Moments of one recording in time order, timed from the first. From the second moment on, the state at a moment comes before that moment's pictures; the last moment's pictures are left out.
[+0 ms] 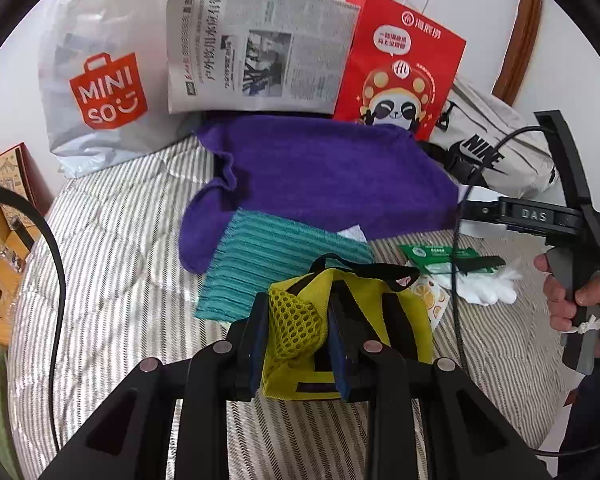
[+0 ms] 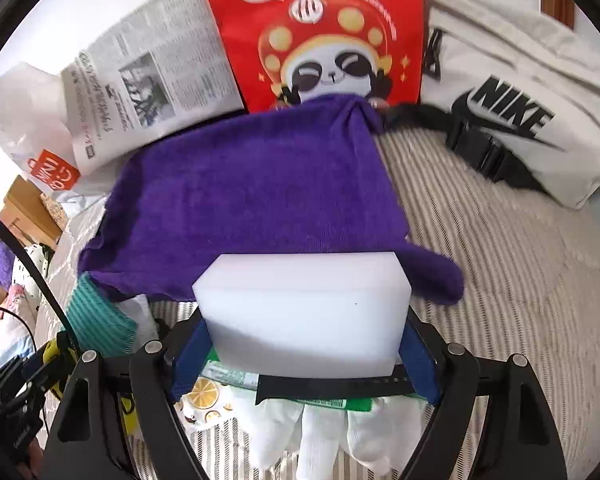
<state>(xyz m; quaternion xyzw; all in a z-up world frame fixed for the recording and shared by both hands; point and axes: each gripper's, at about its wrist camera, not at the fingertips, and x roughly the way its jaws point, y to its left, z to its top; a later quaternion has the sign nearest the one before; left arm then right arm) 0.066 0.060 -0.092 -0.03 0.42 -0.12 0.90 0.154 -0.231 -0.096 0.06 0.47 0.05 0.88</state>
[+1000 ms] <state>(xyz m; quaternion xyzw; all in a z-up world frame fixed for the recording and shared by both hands) 0.159 0.064 -0.057 -0.02 0.41 -0.10 0.91 0.215 -0.223 -0.067 0.04 0.44 0.09 0.89</state>
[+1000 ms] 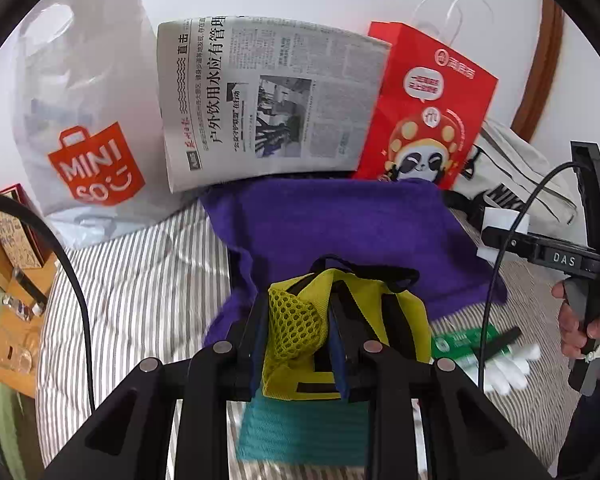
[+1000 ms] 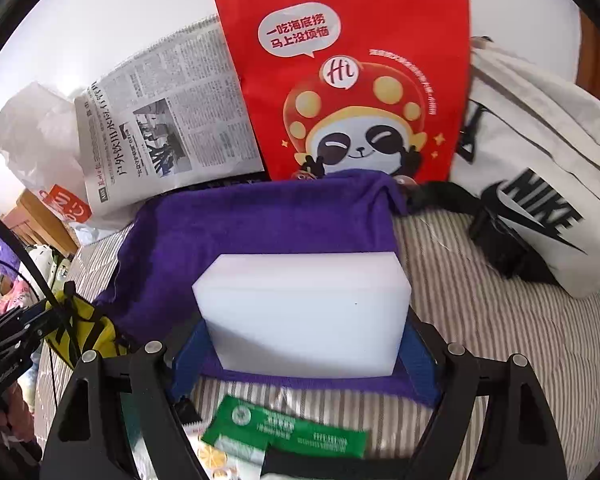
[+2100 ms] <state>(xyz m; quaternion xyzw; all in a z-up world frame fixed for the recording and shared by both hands) 0.308 0.058 -0.116 -0.05 0.47 -0.07 0.88 0.351 -0.209 -0.137 -0.04 0.52 0.10 0.85</state>
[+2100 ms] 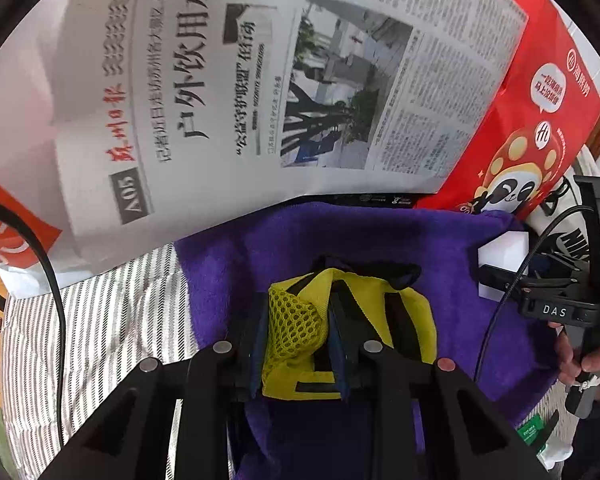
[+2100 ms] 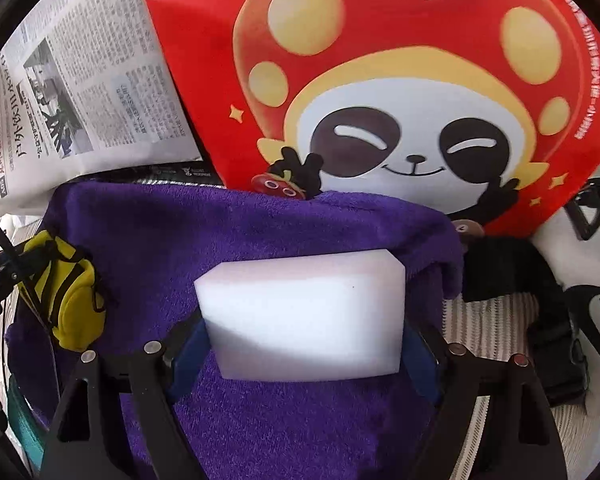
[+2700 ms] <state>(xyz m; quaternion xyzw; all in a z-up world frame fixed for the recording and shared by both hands) 0.307 0.050 -0.134 -0.03 0.49 -0.07 0.87 0.349 -0.194 -0.142 -0.09 0.52 0.10 0.85</state>
